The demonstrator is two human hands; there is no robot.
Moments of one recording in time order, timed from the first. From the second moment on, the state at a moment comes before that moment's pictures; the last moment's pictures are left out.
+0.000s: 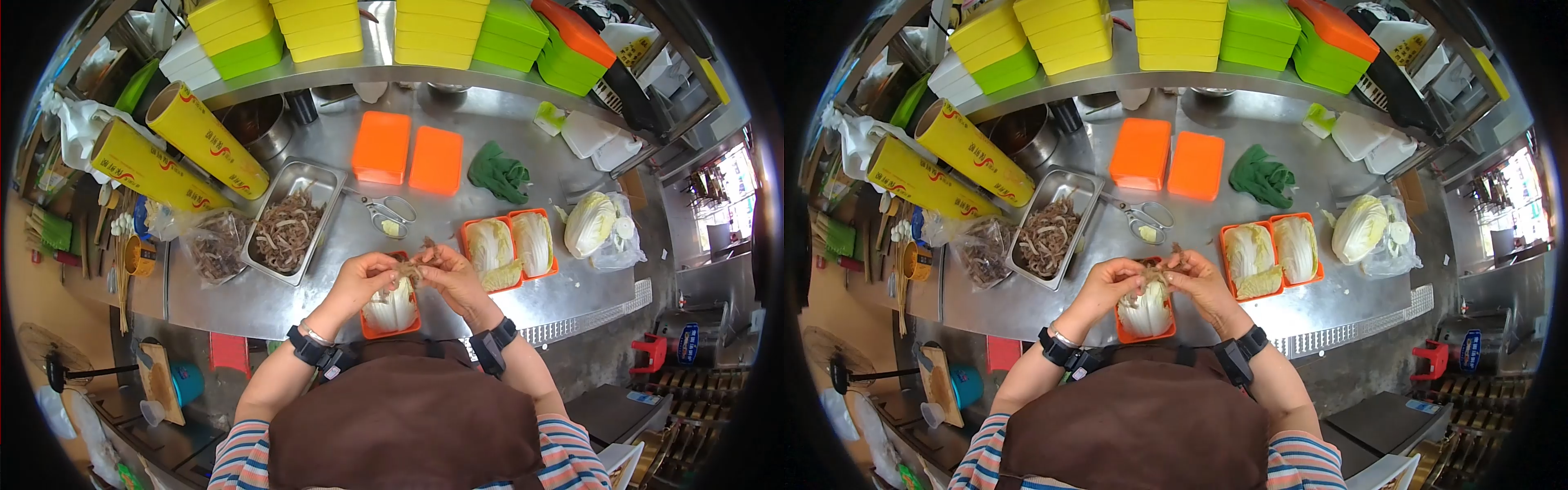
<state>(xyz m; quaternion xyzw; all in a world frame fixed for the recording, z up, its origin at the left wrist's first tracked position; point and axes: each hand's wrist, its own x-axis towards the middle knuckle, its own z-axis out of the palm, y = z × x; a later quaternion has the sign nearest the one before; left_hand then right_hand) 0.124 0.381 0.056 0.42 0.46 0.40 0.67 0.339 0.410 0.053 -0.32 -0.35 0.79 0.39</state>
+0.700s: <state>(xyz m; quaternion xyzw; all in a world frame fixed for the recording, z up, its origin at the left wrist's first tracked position) 0.102 0.370 0.079 0.53 0.52 0.36 0.56 0.315 0.406 0.050 -0.34 -0.53 0.73 0.26</state>
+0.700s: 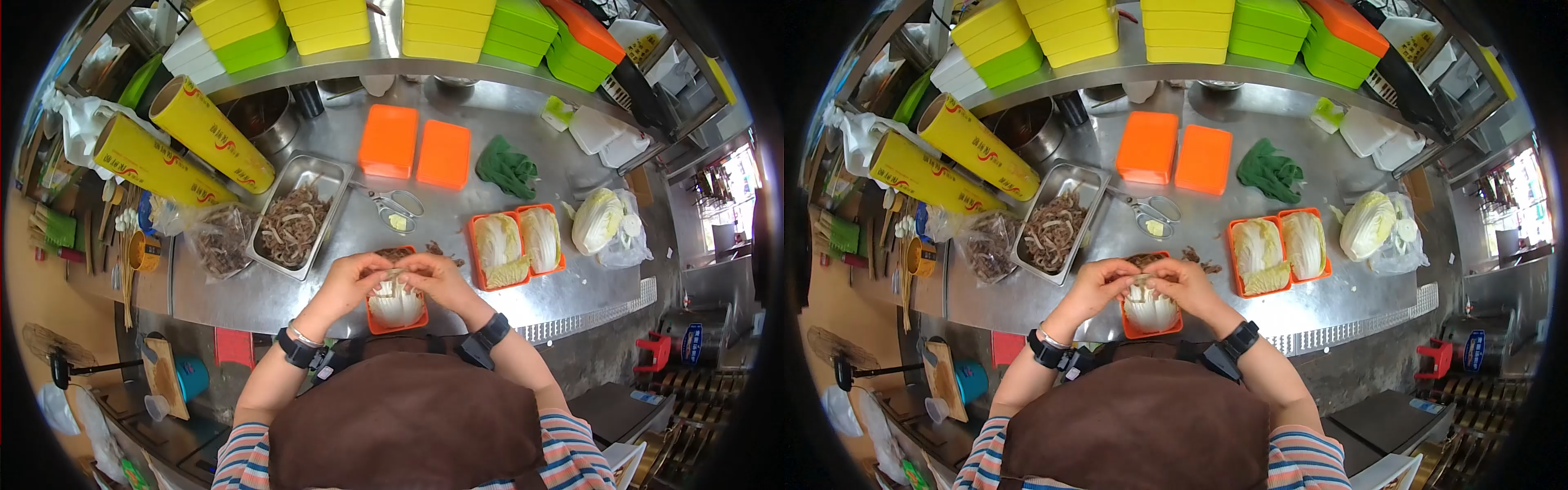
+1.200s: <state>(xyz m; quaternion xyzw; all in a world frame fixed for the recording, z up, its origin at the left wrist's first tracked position) 0.093 0.369 0.024 0.54 0.62 0.40 0.39 0.293 0.418 0.033 -0.43 -0.76 0.35 0.33</state>
